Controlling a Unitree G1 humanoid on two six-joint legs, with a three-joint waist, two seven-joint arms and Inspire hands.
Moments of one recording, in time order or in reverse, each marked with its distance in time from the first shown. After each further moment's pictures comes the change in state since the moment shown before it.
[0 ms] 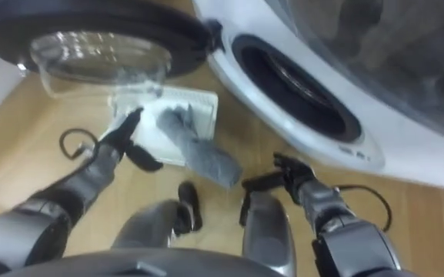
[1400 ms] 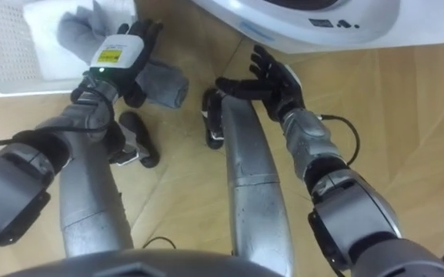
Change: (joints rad) left arm -0.245 0.134 -0.448 0.000 0.206 -0.070 0.278; right arm -0.182 -0.031 0.225 -0.179 0.566 -0.185 0.084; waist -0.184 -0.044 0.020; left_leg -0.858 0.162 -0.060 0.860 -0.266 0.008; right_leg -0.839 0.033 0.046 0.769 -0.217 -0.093
